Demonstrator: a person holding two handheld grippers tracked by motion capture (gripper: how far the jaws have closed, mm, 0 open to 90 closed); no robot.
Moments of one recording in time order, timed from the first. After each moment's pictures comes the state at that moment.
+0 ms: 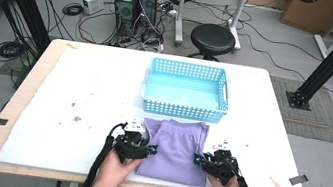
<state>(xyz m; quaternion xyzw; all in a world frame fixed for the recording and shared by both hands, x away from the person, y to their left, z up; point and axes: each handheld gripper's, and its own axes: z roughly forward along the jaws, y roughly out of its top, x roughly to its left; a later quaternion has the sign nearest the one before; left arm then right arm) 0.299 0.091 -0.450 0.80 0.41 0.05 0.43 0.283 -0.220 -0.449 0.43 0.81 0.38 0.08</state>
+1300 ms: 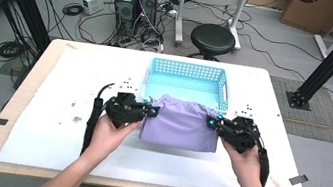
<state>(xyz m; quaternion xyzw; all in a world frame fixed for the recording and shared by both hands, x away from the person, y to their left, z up) 0.337 0.114 -0.332 0.77 0.32 0.07 0.55 0.314 -0.230 -0.334 0.37 0.78 0.48 0.14</state>
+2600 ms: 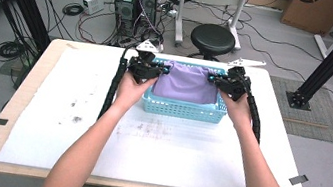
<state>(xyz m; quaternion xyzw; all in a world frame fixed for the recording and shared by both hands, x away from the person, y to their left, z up) 0.470 0.089 -0.326 0.77 0.33 0.17 0.51 0.460 -0.219 -0.322 0.38 0.78 0.45 0.19</state>
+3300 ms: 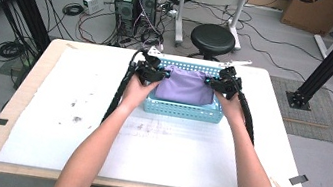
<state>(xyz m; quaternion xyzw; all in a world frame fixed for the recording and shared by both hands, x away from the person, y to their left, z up) 0.499 0.076 -0.365 0.80 0.36 0.20 0.44 0.496 -0.212 -0.360 0.41 0.80 0.38 0.19</state>
